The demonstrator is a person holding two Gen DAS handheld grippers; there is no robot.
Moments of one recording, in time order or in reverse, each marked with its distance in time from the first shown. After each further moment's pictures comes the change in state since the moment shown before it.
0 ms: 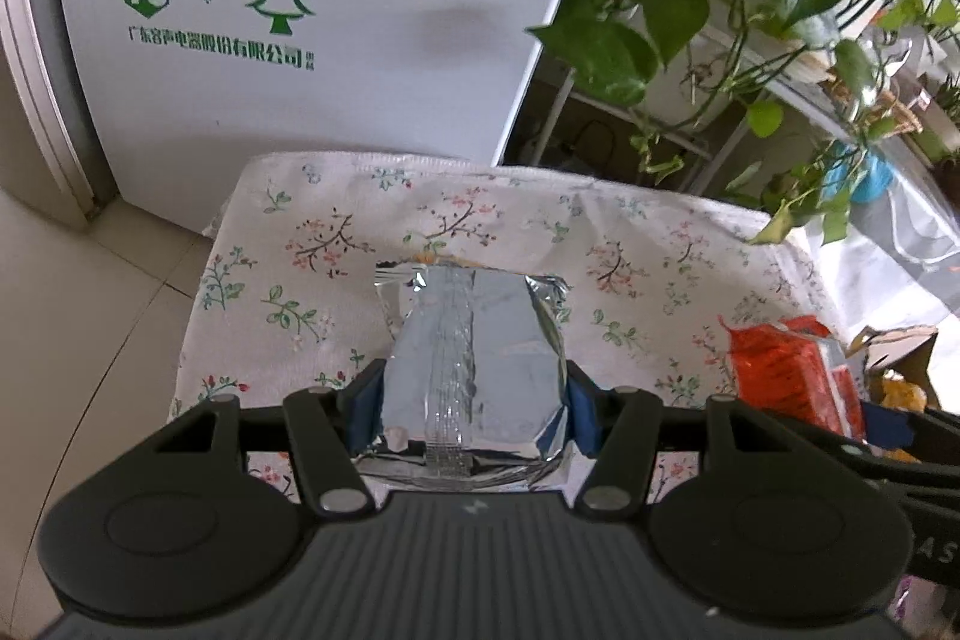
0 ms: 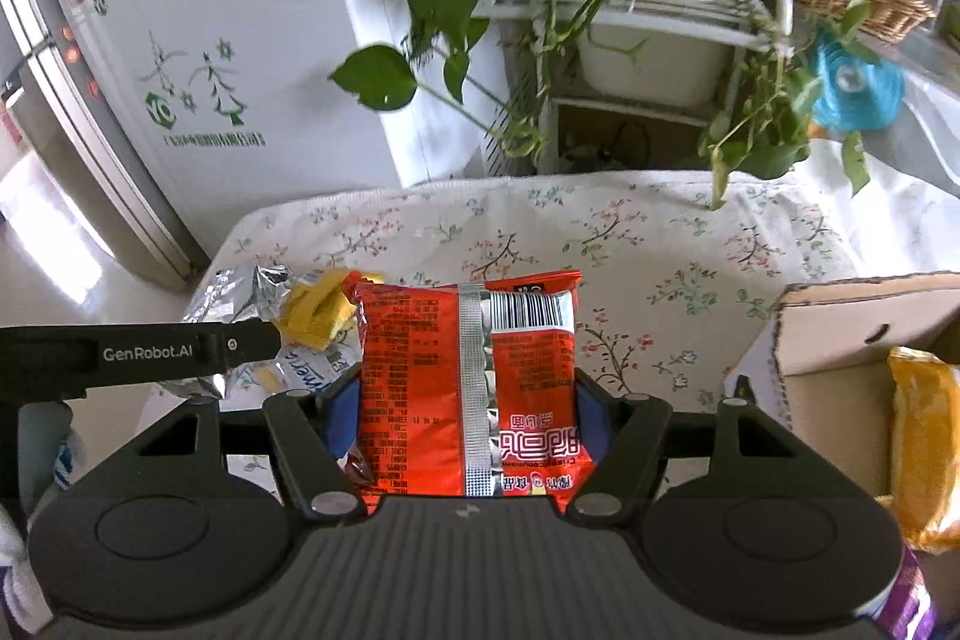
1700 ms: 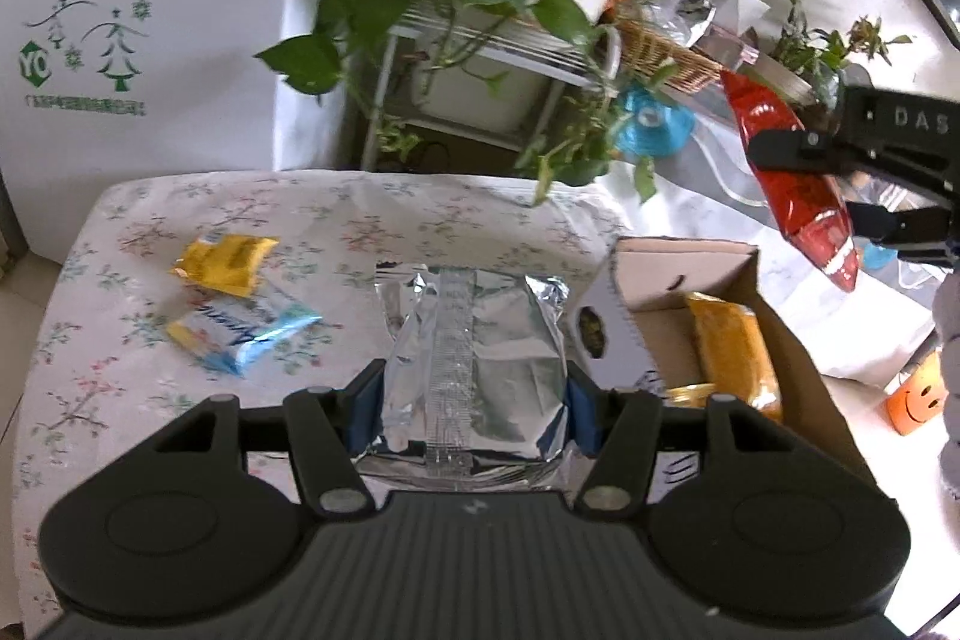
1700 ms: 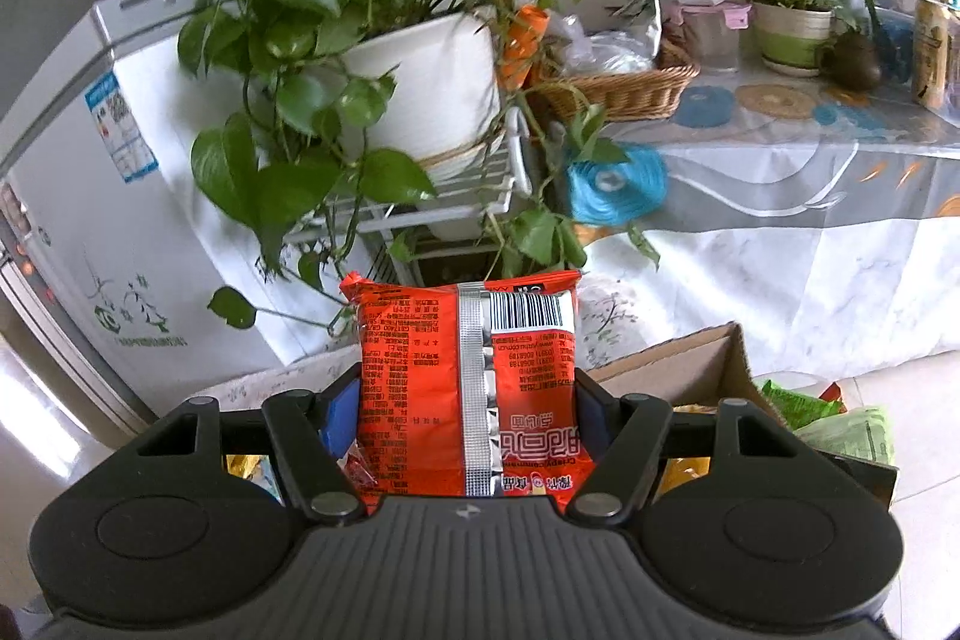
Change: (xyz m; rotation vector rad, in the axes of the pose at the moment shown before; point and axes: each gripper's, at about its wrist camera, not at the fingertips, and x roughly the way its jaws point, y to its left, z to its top) left arm -0.061 -0.125 -0.077 0.148 -0.113 -0.166; right arm -0.114 -0.116 0.002 0.230 -0.272 -0.078
